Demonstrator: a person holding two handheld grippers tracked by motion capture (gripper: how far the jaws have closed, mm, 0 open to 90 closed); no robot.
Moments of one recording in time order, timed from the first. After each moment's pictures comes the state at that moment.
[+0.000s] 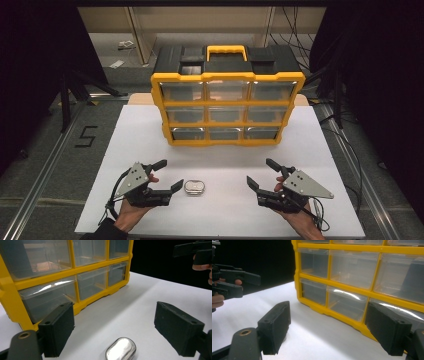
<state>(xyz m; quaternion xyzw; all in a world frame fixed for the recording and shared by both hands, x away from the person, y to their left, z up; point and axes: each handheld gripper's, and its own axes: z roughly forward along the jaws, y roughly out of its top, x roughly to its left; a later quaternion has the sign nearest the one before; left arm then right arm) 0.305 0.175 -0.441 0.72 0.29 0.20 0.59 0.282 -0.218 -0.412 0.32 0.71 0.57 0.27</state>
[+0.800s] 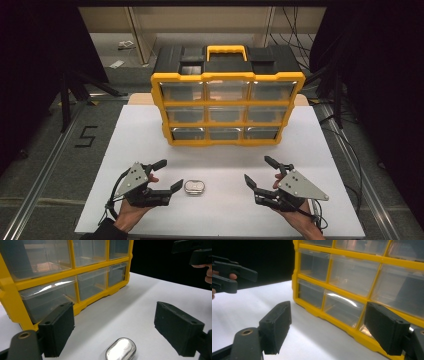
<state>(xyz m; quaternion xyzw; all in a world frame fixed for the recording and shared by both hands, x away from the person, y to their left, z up) 0.305 0.175 -0.441 0.72 0.29 0.20 0.59 0.283 -0.210 -0.409 0.28 0.71 0.55 0.32</state>
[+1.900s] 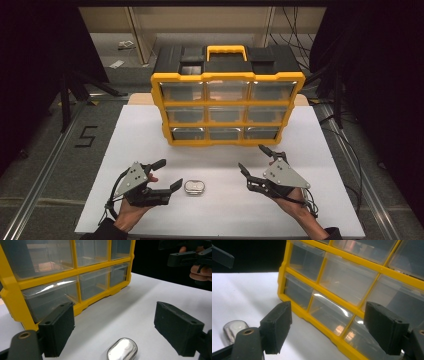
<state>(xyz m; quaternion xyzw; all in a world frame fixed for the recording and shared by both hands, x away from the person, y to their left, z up) 0.306 0.176 -0.441 0.72 0.30 0.20 0.59 0.312 -0.193 -0.407 0.25 0.74 0.50 0.38</state>
